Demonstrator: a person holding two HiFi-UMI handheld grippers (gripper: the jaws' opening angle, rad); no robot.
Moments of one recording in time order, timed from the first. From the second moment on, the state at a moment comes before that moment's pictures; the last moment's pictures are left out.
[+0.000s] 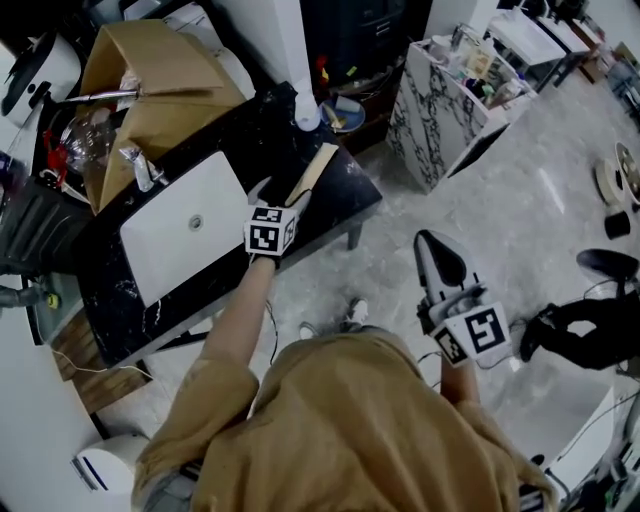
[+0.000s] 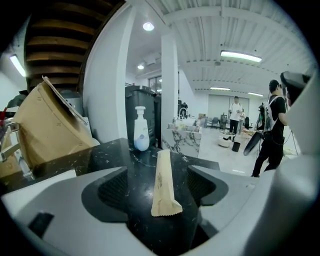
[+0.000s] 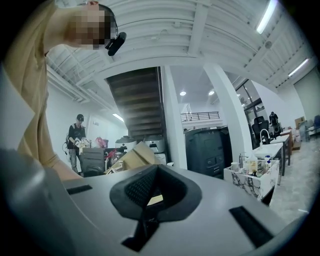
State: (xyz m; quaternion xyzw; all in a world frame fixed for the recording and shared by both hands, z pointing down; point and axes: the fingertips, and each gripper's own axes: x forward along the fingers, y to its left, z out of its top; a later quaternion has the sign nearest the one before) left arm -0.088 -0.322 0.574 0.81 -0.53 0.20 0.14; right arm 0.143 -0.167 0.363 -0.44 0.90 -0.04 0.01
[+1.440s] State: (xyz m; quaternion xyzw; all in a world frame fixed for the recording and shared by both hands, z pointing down) left arm -0.179 -0.227 0.314 0.79 -0.61 0.02 -0.10; right arm 0.093 -0.232 0.336 -0.39 0.92 0.00 0.02
